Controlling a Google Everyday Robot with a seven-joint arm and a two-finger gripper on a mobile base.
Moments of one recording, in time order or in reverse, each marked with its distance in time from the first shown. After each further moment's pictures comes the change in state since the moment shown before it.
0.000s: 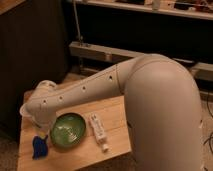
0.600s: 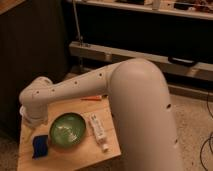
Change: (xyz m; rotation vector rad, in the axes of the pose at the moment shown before) arm -0.053 0.024 0.024 -0.150 0.021 0.106
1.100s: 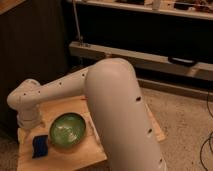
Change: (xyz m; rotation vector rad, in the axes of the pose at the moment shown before) arm -0.001 -0.003 0.034 0.047 0.115 0.068
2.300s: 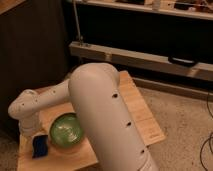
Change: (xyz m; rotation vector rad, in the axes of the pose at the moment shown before) arm 0.000 -0.003 0.060 0.016 0.044 0.044
